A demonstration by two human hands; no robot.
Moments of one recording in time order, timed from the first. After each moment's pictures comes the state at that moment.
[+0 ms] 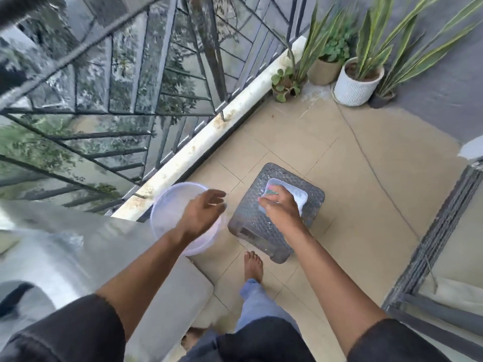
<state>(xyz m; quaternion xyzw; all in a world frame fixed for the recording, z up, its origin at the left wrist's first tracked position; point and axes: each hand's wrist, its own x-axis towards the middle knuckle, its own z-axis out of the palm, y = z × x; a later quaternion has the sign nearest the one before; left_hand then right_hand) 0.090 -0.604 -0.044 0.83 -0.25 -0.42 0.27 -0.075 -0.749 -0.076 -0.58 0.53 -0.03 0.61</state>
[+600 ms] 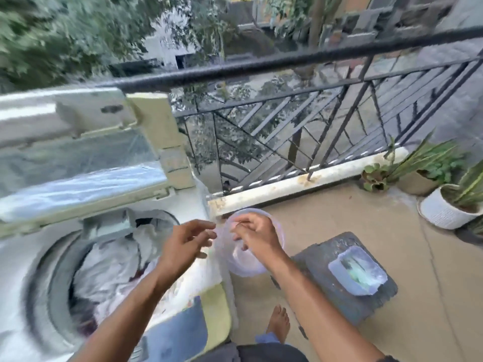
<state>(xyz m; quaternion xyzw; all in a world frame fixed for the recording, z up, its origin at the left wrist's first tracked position) 0.112 -0.296 0.056 0.79 0.00 -0.26 0.55 0.067 -0.487 0.046 -0.71 0.25 0.05 0.65</state>
